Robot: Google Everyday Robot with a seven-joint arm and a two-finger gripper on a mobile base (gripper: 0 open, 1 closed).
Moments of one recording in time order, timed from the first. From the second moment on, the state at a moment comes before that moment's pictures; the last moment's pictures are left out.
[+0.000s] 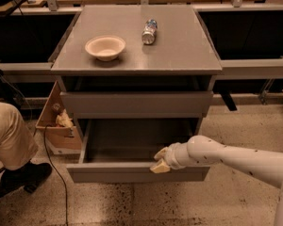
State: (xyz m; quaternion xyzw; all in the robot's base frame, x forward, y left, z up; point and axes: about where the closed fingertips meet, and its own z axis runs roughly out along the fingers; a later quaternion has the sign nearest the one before) arm 0.593 -0.081 0.449 -0.54 0.77 0.14 0.32
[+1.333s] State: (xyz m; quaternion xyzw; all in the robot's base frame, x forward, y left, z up) arm 0.605 -0.086 0.475 -0.54 0.76 0.12 0.33
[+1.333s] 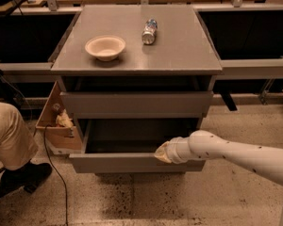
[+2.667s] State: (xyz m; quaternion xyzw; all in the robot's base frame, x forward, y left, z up) arm 0.554 -0.100 0.515 -0.57 0.75 0.11 0.33
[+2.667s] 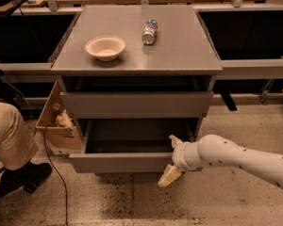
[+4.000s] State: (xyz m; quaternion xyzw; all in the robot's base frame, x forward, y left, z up) arm 0.485 -0.122 0.484 -0.55 0.75 0.18 0.33
